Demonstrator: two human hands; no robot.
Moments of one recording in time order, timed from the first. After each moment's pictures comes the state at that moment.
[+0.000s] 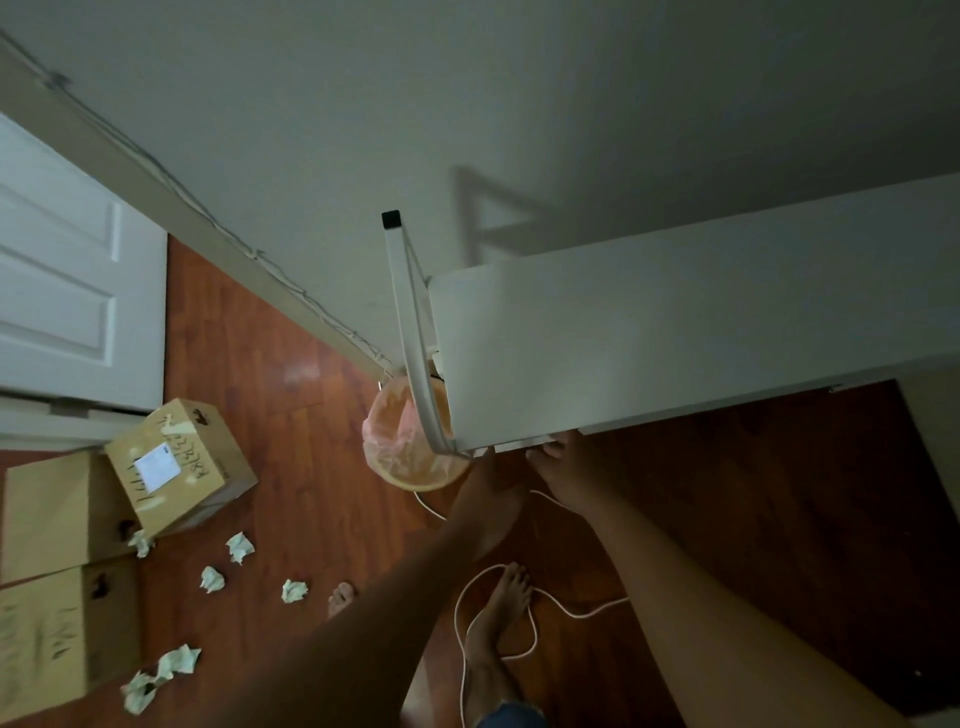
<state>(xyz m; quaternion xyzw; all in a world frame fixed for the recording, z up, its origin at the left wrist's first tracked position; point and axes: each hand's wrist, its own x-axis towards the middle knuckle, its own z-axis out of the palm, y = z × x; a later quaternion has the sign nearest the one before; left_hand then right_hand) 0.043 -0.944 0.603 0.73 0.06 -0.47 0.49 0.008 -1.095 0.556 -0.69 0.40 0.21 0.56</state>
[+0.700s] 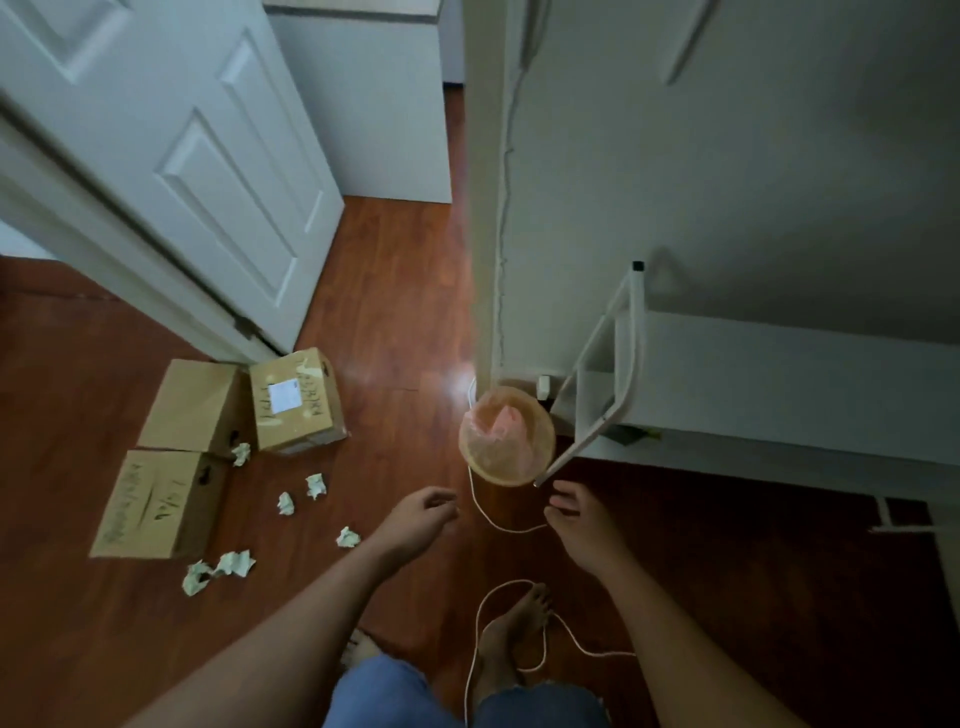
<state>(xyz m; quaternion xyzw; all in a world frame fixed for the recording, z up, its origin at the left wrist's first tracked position) 0.009 -0.650 0.717 0.77 0.12 -0.42 0.46 -0.050 -0.912 0.692 -0.75 0.32 0.25 0.53</state>
